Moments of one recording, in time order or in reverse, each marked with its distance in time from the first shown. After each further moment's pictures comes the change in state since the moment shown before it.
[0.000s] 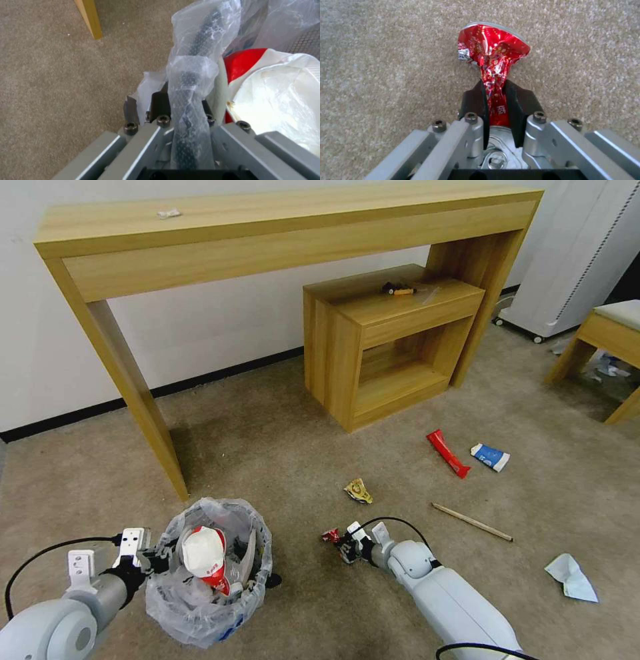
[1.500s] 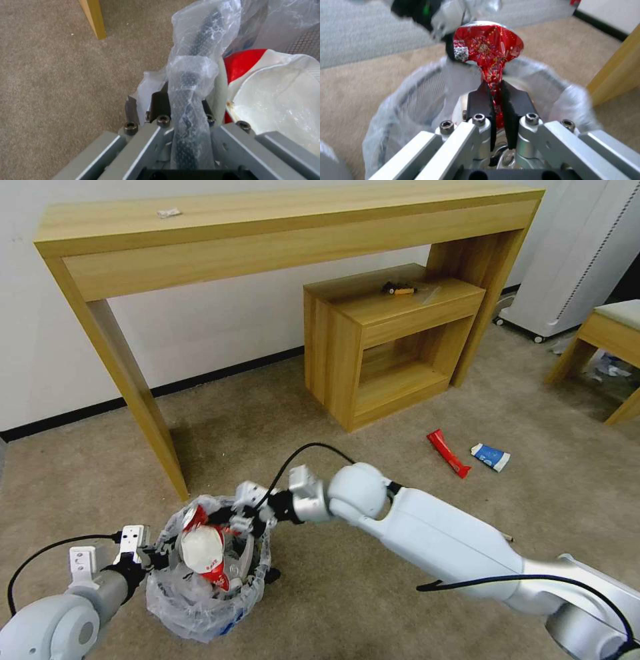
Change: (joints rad) left arm -0.027 -0.003 0.011 0.022 -0.003 0.000 -0.018; right arm 0.464 -0.107 -0.519 0.623 0.254 -0.041 -0.281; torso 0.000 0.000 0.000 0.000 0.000
